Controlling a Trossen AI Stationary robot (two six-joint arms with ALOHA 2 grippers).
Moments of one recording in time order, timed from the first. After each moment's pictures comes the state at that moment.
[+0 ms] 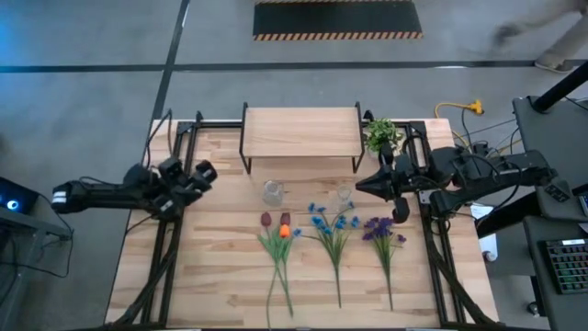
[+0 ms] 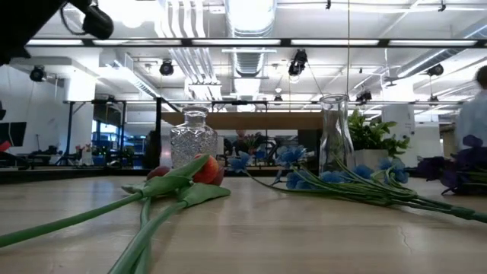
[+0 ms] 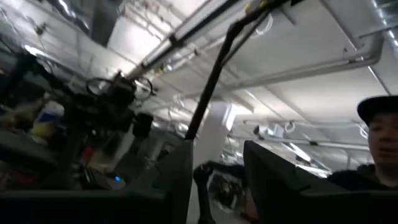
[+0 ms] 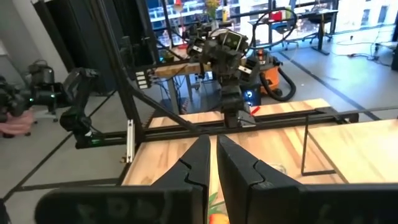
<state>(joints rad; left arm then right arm) 0.07 0.42 0.14 0.87 0.35 -0.68 0.18 0.87 0.95 -0.18 0.08 0.22</state>
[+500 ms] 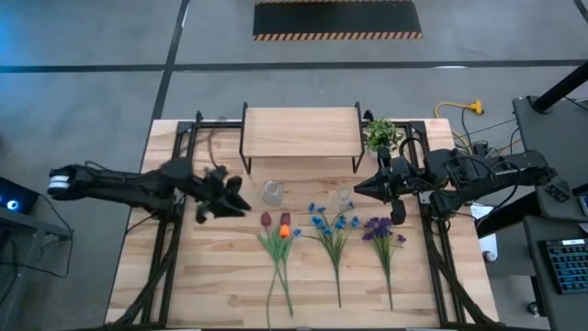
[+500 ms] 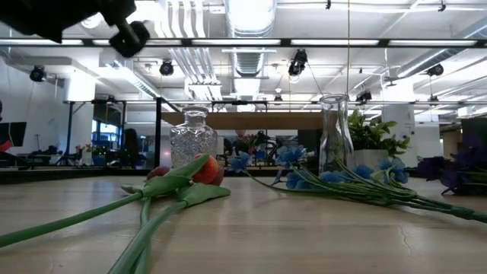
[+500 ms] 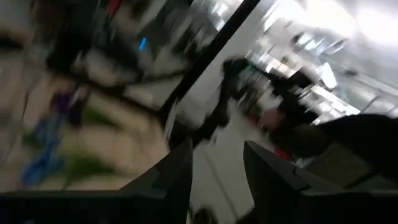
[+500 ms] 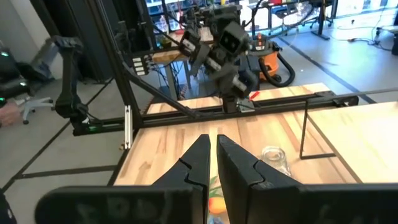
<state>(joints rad) 0.04 0.75 0.45 0.36 0.50 -0.70 0.18 0.88 0.95 -0.24 0.08 0.23</state>
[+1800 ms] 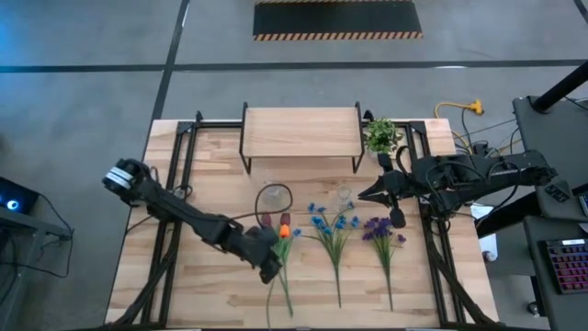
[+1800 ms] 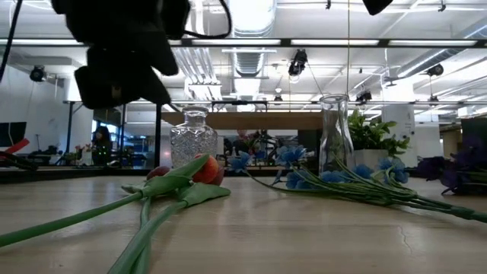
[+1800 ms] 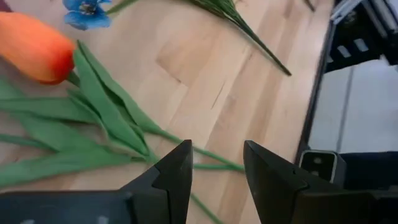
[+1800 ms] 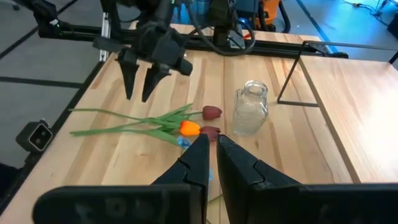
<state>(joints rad) -0.47 1.59 0.99 -0.18 -0.12 -1.07 0.18 0.87 0.94 -0.53 0.08 0.04</state>
